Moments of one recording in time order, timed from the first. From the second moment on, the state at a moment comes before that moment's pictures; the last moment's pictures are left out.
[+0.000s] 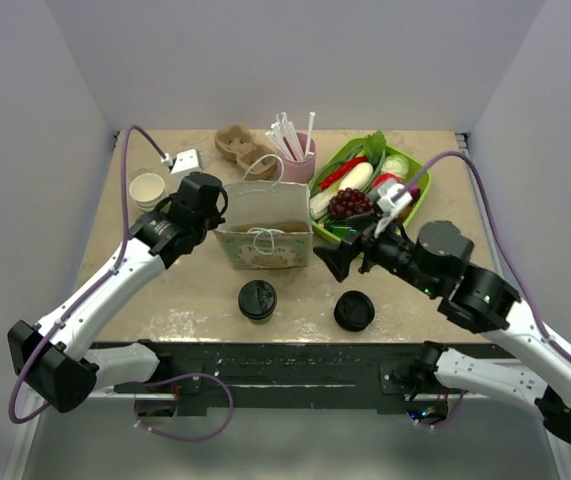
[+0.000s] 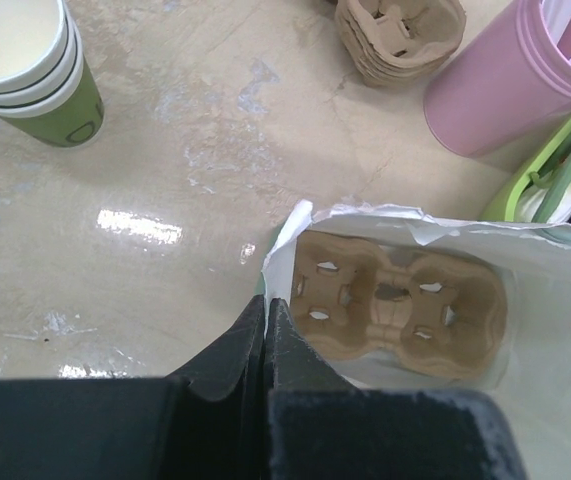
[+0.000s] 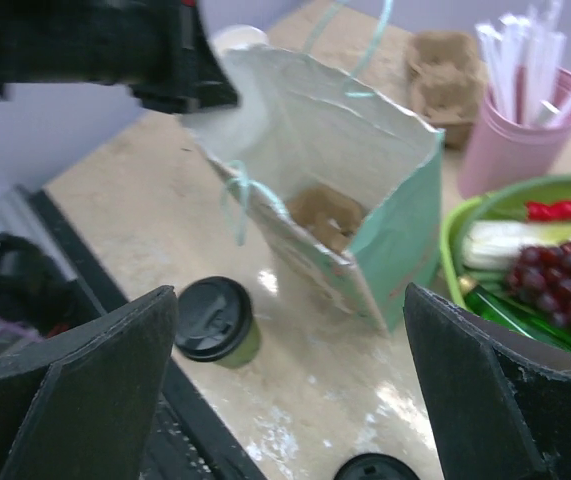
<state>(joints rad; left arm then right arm) -0.57 1.21 1.17 -0.66 -0.55 -0.64 0.91 0.84 1.11 -0.44 0.13 0.17</state>
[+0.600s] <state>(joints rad) -0.54 1.21 1.23 -0.77 -0.65 -0.68 1.04 1.07 0.95 -0.37 0.08 0.42</state>
